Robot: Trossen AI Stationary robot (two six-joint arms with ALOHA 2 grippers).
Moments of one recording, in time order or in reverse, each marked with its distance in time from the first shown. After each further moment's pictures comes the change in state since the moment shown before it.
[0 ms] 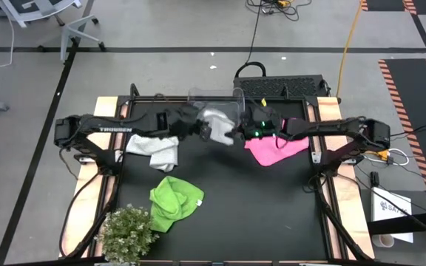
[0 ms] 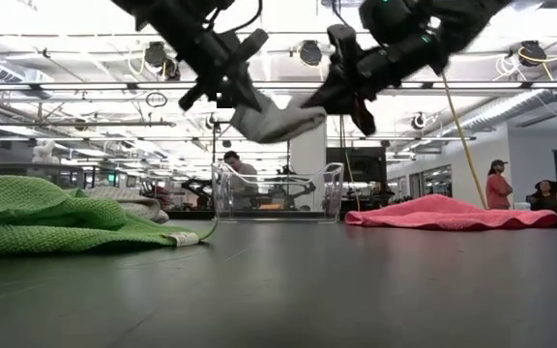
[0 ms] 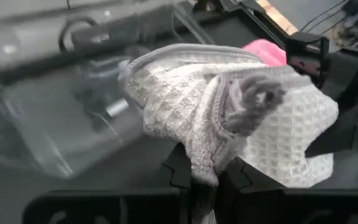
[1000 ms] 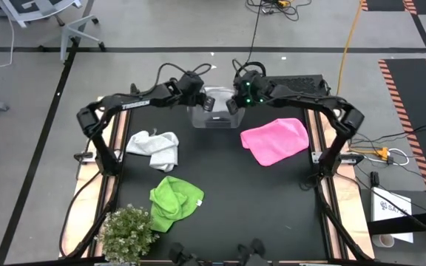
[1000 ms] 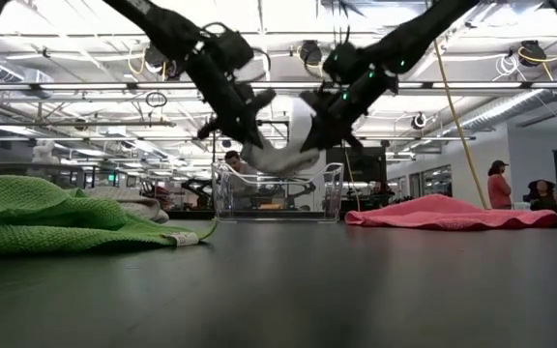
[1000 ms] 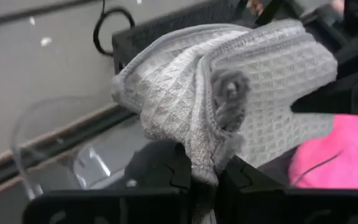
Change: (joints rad) left arm 0.353 0.281 0.249 -0.078 0.233 0.190; right arm -0.336 0.326 0.409 -0.348 -0.024 -0.245
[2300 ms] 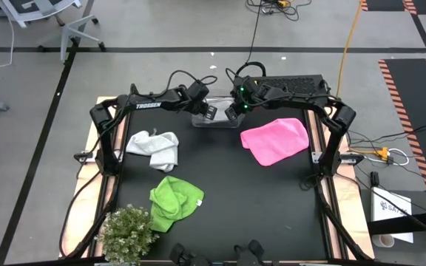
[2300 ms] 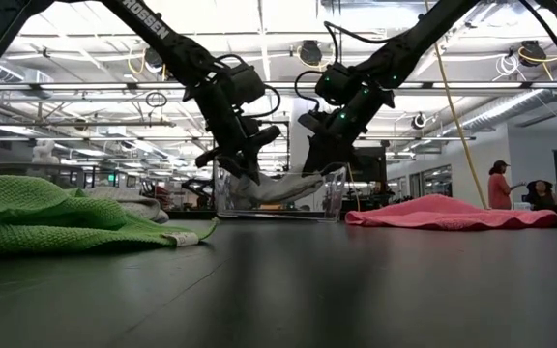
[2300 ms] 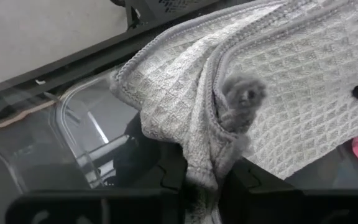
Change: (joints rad) left arm -0.008 0.137 0.000 -0.045 -0.002 -0.039; right arm 0.004 0.094 0.002 -0.072 -0.003 -0.070
